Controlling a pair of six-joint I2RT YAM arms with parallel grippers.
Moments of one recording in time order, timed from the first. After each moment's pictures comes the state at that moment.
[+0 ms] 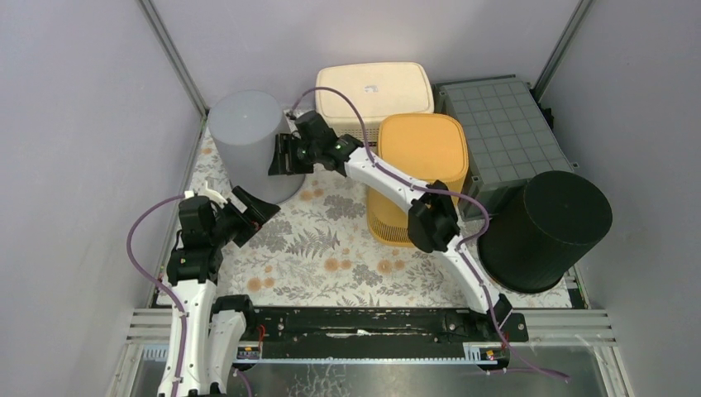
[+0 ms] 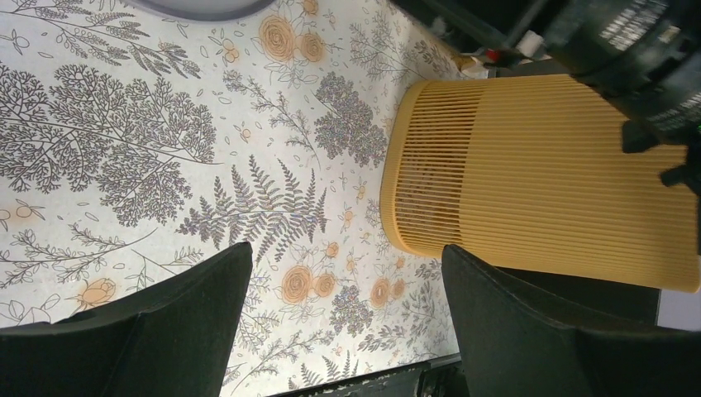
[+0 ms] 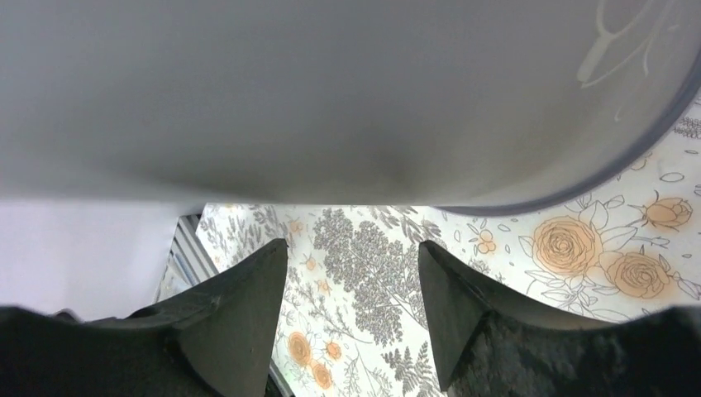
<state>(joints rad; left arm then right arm) 0.12 0.62 0.67 -0.63 0.45 -0.73 0.85 2.45 2.35 -0.48 -0.27 0.68</state>
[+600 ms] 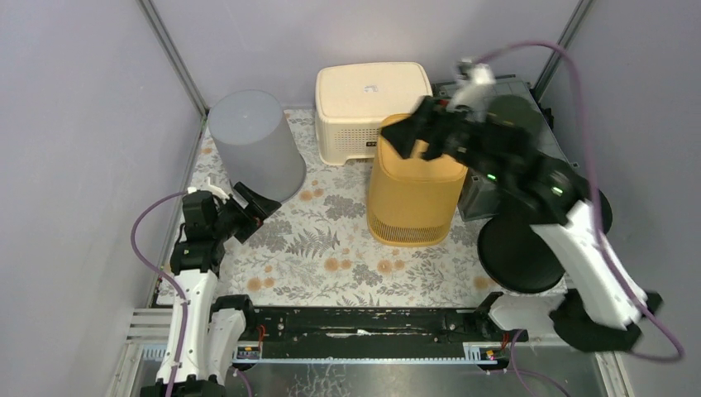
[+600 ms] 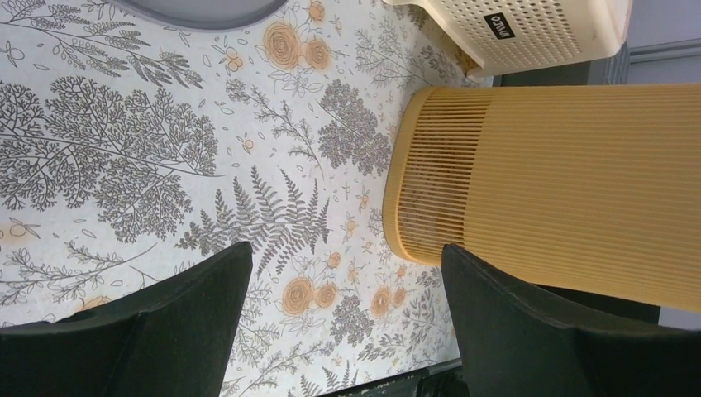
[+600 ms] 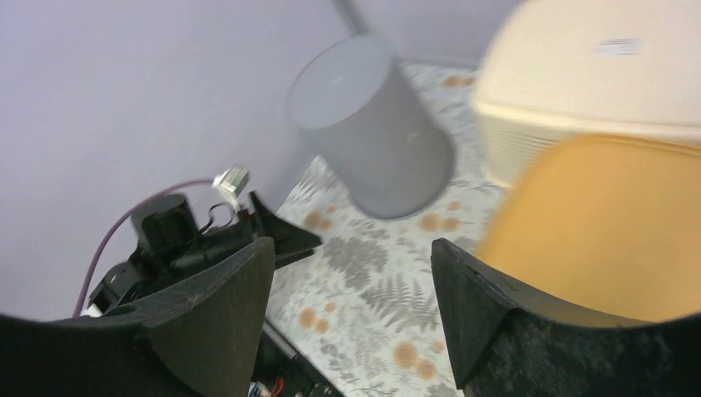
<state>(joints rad) 0.12 0.67 0.65 -0.57 0.45 -0.74 0.79 1.31 1.84 -0.68 0.00 0.49</state>
